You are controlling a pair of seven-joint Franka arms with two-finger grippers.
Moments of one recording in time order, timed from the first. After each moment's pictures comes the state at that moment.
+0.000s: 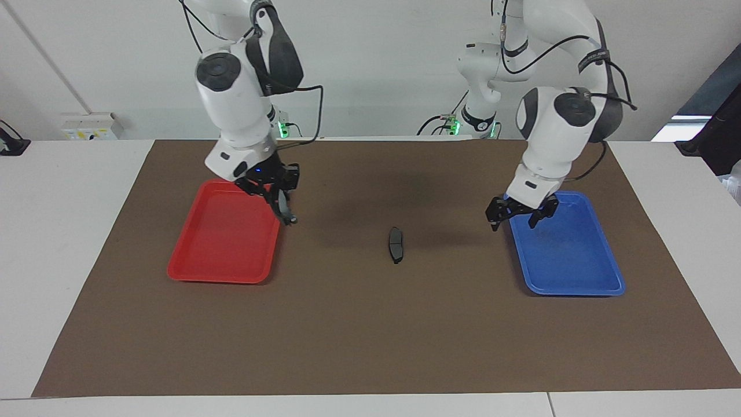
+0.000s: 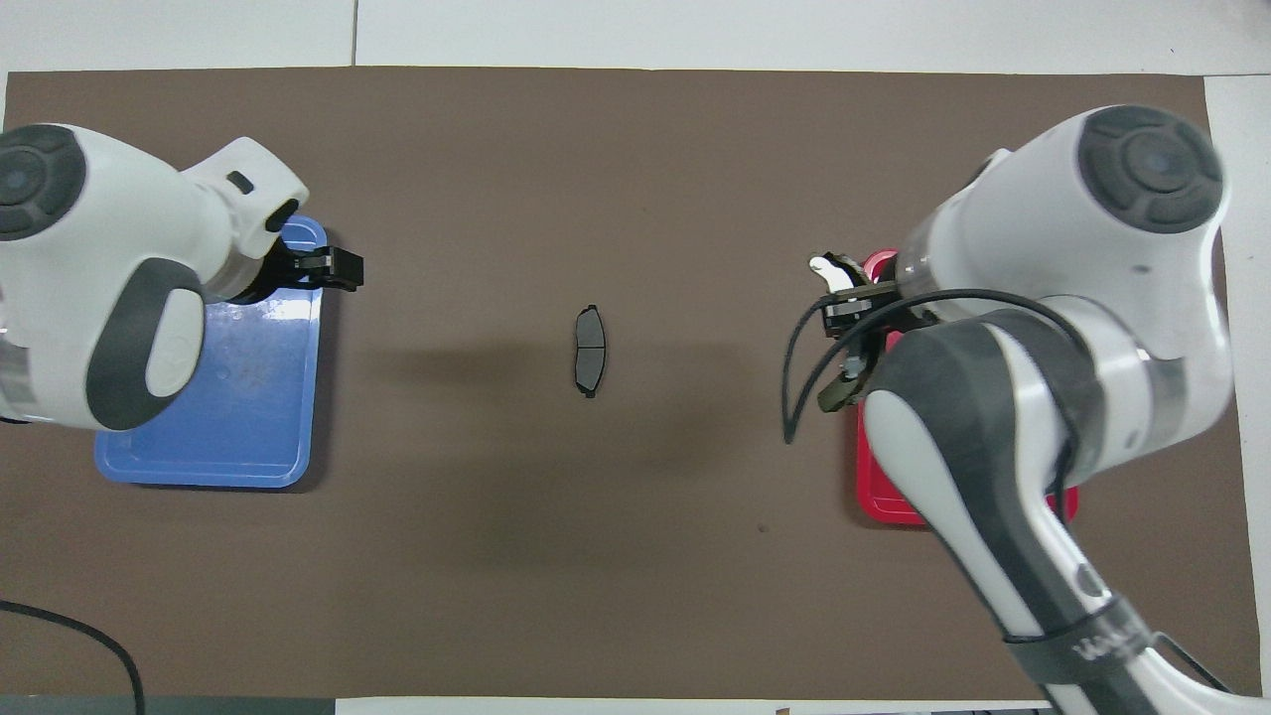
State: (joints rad) left arm -0.20 0.08 0.03 -1.89 0.02 2.04 -0.14; right arm 0.45 0.11 -0.09 -1.78 0.08 1.90 0.24
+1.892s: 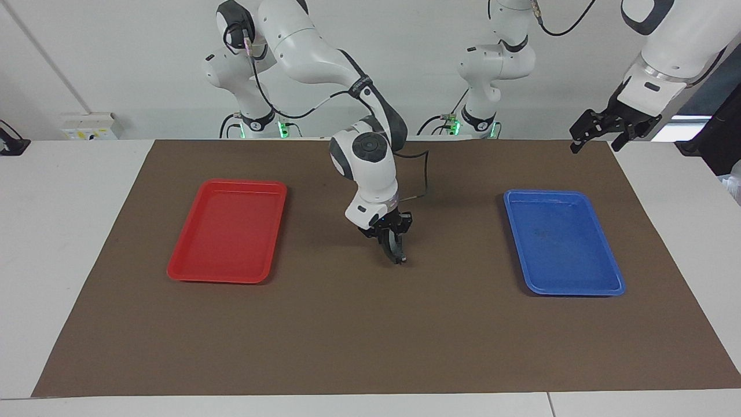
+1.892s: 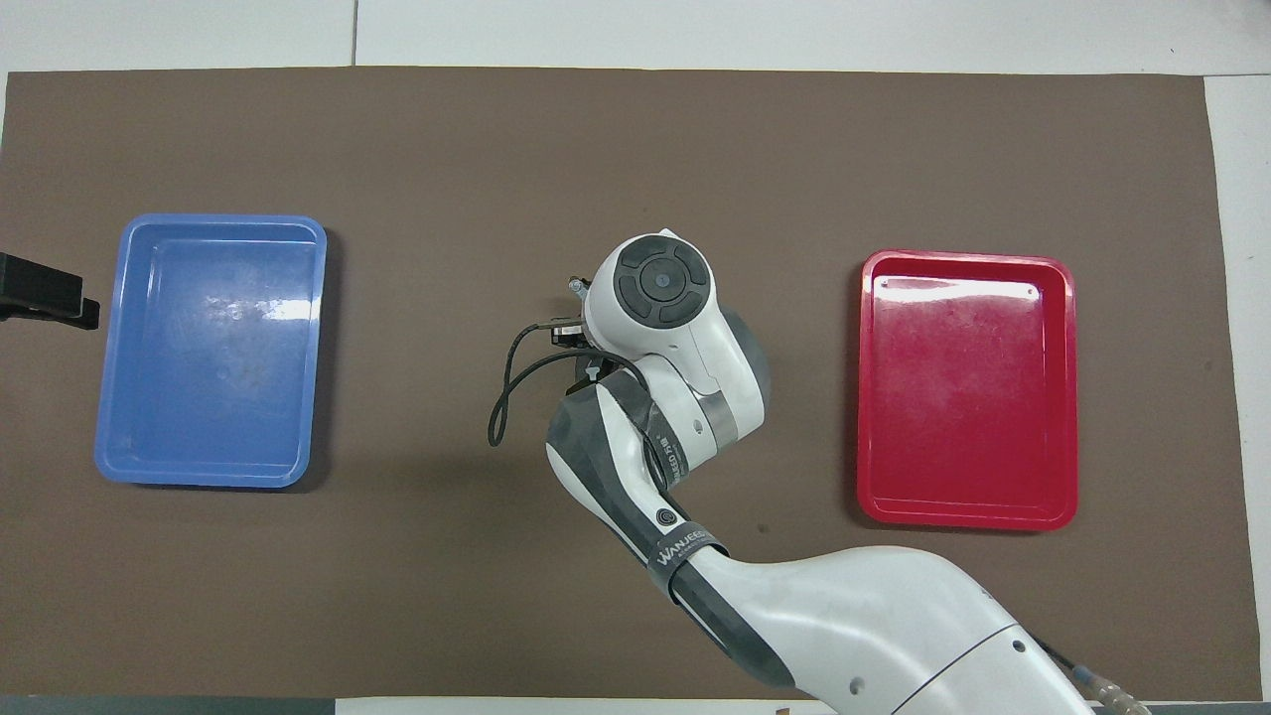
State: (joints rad) left arm -0.03 -0.02 0.03 -1.55 -0.01 1.47 0.01; right arm 0.70 0.53 -0.09 -1.62 0.20 2.26 0.48
